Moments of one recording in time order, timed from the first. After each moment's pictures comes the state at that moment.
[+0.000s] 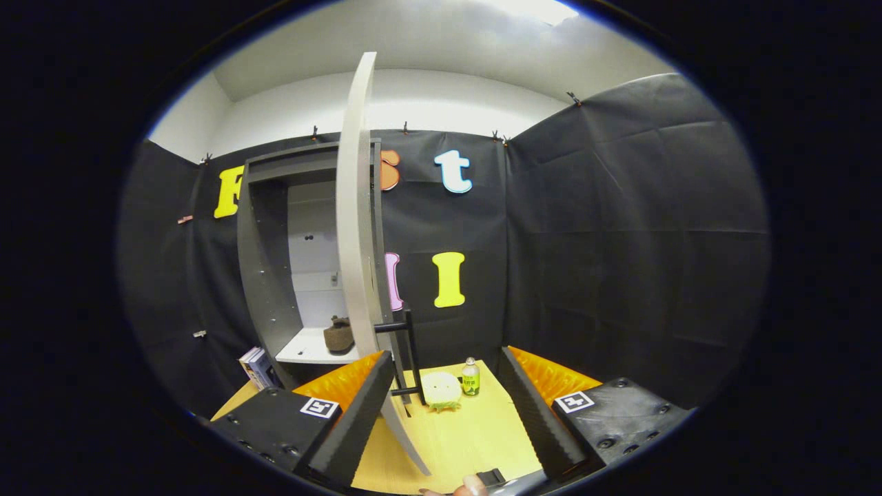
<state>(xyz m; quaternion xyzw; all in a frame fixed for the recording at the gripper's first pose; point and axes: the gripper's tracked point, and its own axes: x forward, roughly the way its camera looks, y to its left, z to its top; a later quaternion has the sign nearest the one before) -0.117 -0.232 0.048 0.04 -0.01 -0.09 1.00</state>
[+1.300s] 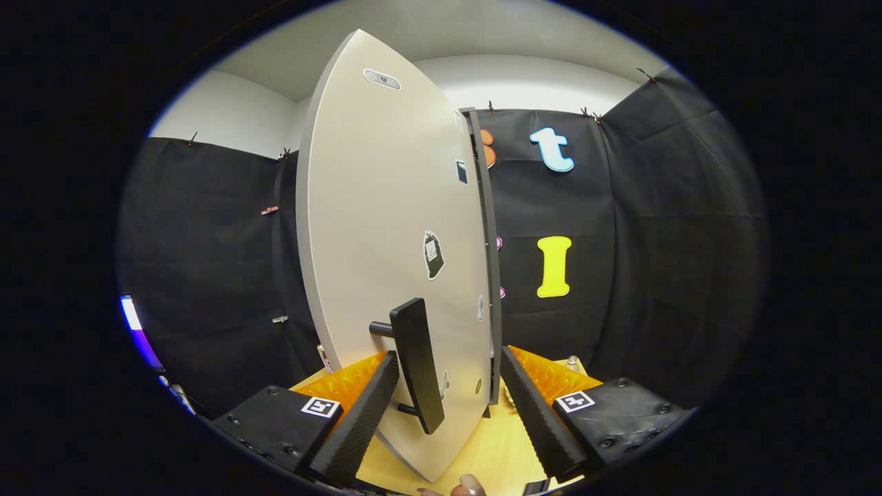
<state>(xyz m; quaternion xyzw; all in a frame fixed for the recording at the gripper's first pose) -0.051 -0.105 0.028 0.05 0.02 0.10 0.99</state>
